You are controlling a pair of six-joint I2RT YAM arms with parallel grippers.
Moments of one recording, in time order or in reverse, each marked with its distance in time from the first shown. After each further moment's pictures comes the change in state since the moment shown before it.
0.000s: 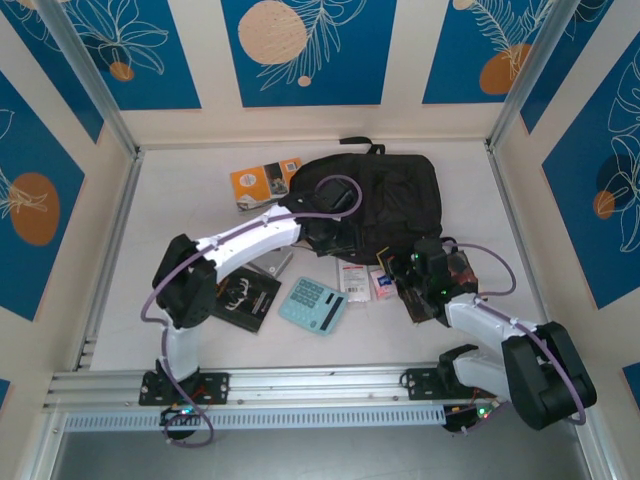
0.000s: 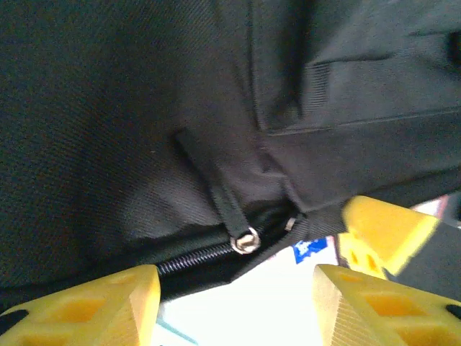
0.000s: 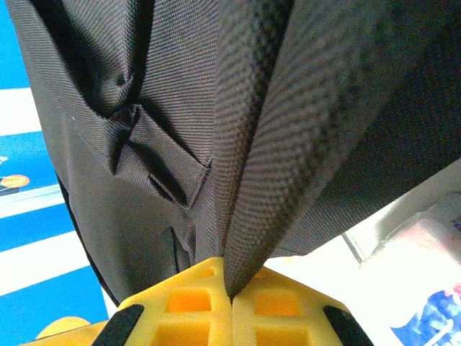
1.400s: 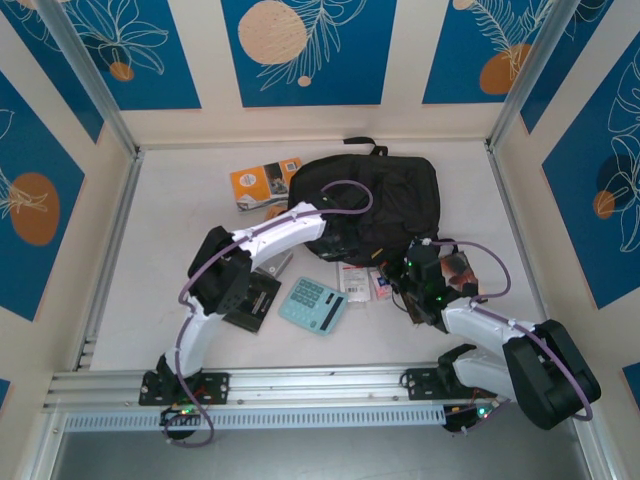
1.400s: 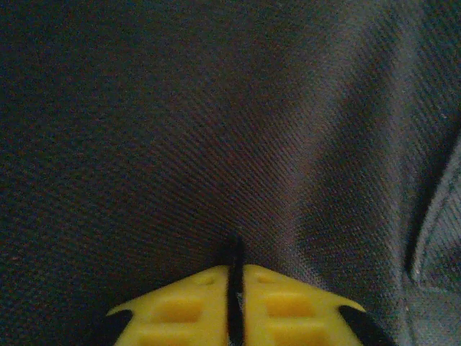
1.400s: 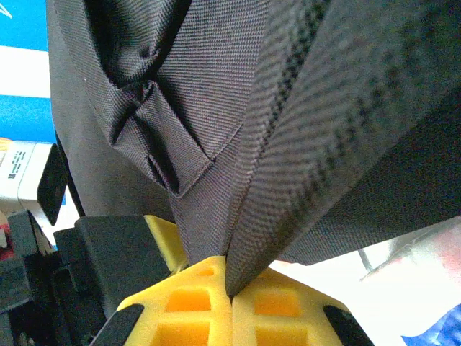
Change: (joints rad) left arm -0.005 0.230 0.215 -0.193 -0.212 -0.143; right arm 0.094 -0.001 -0.033 0.083 0.097 -0.118
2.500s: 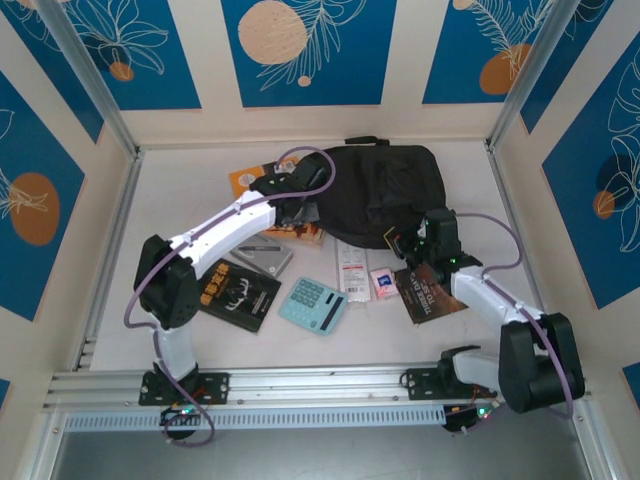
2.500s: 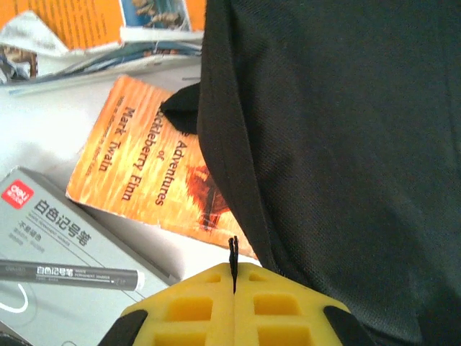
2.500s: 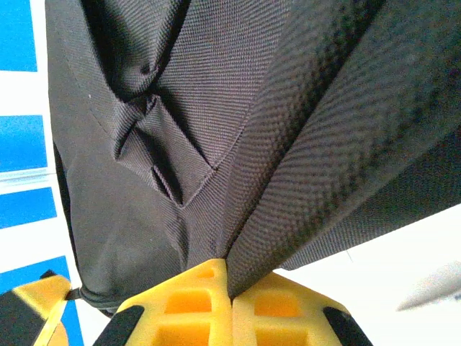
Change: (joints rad) left arm 0.143 -0.325 -0.190 0.096 -0.236 0.274; right arm -0.262 0.105 0.326 -0.386 -0.242 -0.146
